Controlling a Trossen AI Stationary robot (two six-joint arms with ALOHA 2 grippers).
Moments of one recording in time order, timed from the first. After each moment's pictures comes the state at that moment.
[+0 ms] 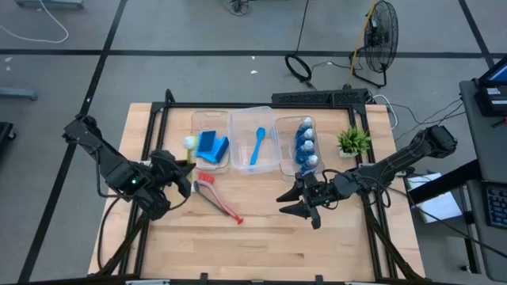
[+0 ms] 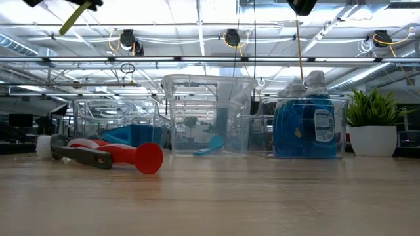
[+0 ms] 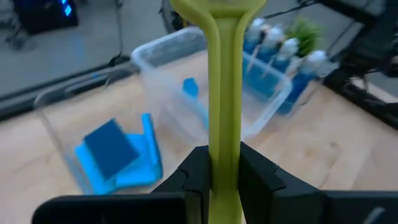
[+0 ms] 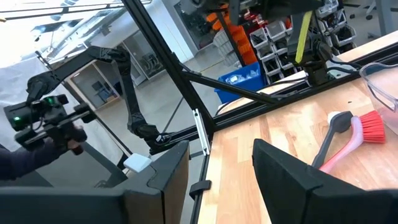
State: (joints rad) left arm -0.69 1.14 1.14 -1.28 -1.02 -1.47; right arm 0.43 1.23 0.72 0.48 0.18 0.56
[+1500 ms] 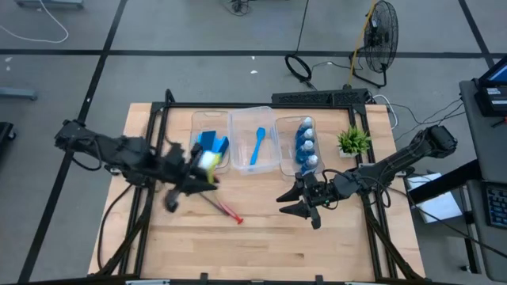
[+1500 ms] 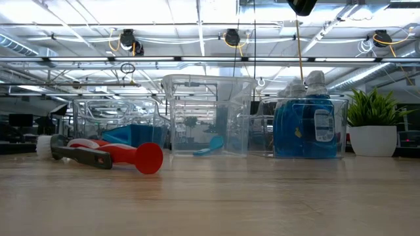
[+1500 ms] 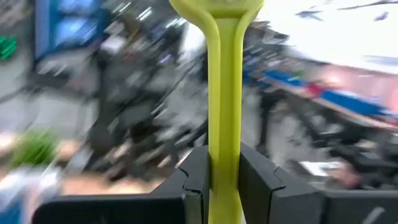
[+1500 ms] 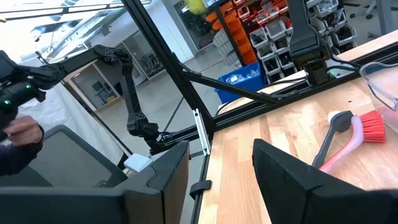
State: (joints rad) left arm -0.38 1.07 1.14 0.00 -0.10 -0.27; right arm 0.43 1.23 0.72 0.48 0.18 0.56
